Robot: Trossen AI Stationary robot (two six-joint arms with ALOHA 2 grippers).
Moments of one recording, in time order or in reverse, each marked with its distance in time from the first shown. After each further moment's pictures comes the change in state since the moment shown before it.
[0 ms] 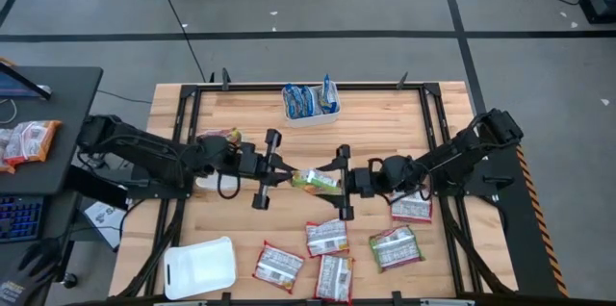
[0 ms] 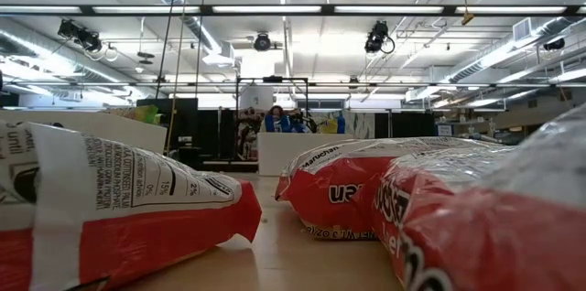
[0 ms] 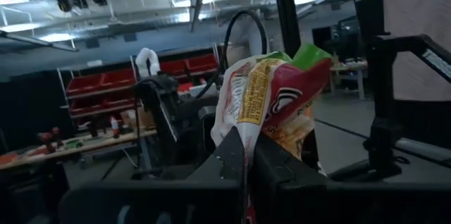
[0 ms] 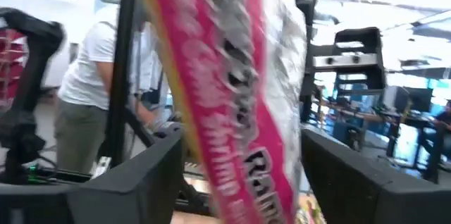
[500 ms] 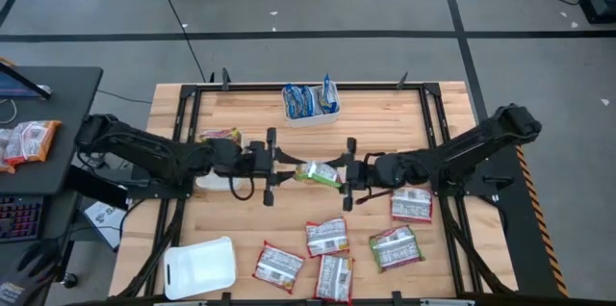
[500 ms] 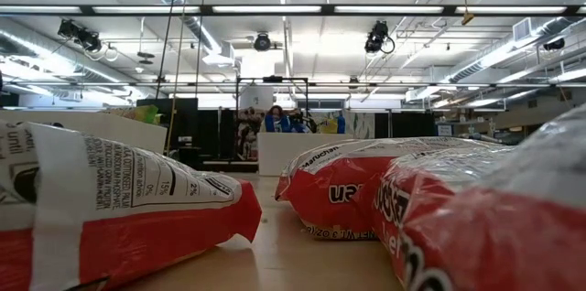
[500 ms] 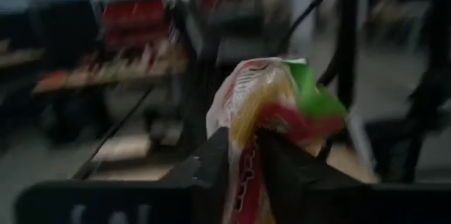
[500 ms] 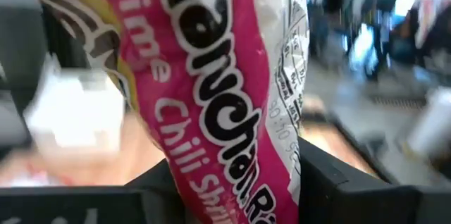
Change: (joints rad) left arm -0.018 -0.024 0.073 -0.370 -0.217 -0.058; right arm -0.015 -0.179 0.073 -0.691 0.207 0.106
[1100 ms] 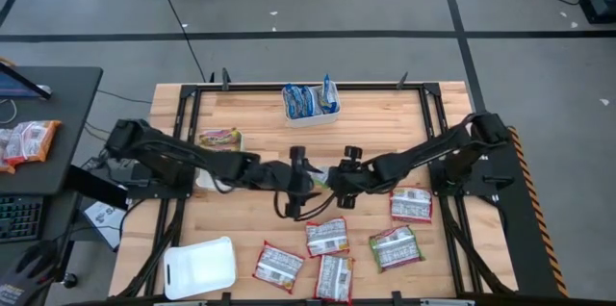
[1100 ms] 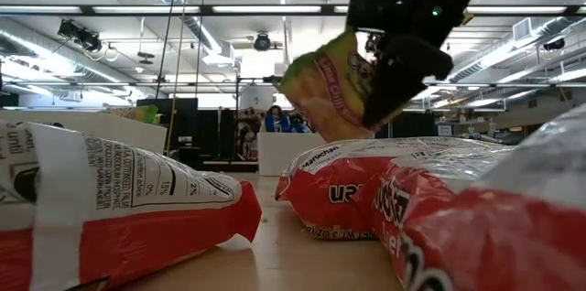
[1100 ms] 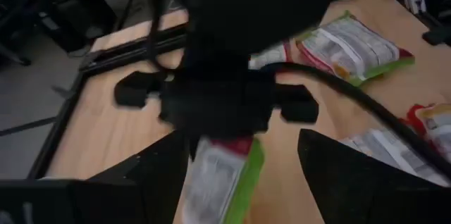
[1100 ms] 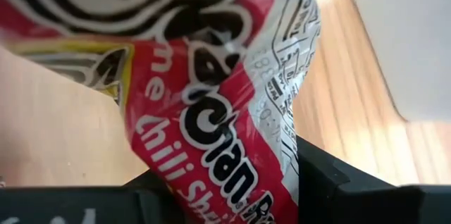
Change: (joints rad) left arm -0.020 0.307 0.282 -0.482 -0.099 0.055; right arm -0.049 0.272 0.229 -0.936 0.046 0.357
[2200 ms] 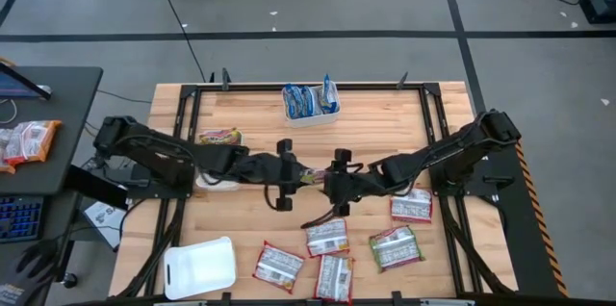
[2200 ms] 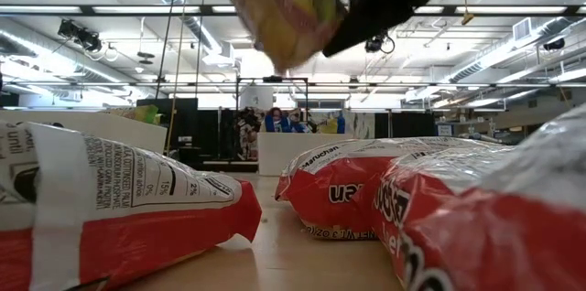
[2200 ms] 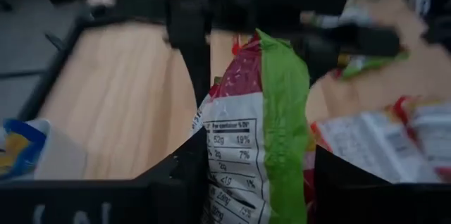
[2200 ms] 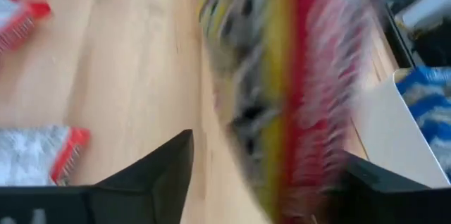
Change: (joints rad) left arm 0.023 -0.095 -0.026 -0.128 0.012 -0.158; right arm 0.066 -0.071 0.038 0.221 -0.010 -0.189
